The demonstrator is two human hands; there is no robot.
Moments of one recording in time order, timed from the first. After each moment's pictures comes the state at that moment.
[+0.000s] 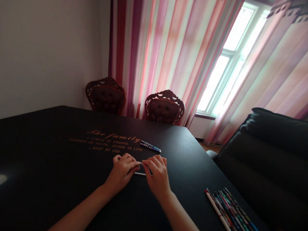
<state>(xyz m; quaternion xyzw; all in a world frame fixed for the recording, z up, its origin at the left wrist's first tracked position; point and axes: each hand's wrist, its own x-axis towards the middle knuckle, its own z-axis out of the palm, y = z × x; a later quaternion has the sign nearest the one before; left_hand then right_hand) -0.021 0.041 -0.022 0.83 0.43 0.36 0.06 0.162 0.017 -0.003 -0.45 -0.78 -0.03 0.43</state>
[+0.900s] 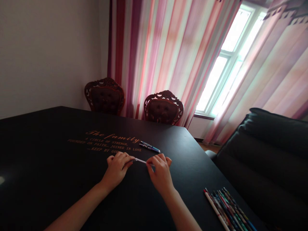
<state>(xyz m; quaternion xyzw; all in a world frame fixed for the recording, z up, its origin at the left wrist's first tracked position) -0.035 0.055 -0.033 0.78 0.52 0.35 0.05 0.172 0.023 0.001 -0.52 -0.76 0.00 0.39</state>
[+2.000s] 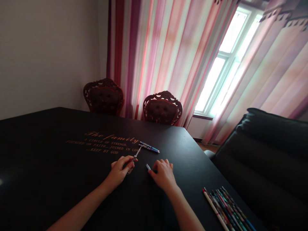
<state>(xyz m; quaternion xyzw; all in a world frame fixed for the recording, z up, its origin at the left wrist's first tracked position) -0.026 0.056 -0.036 0.72 0.49 0.42 0.24 0.202 0.042 -0.031 -0.61 -0.73 -0.04 0.30</state>
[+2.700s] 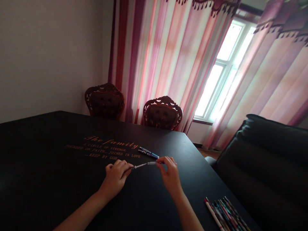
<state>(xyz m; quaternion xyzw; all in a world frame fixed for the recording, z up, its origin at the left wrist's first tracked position) -0.032 0.054 -0.035 0.78 0.52 0.33 0.07 0.214 0.046 0.003 -0.52 -0.71 0.05 0.47</state>
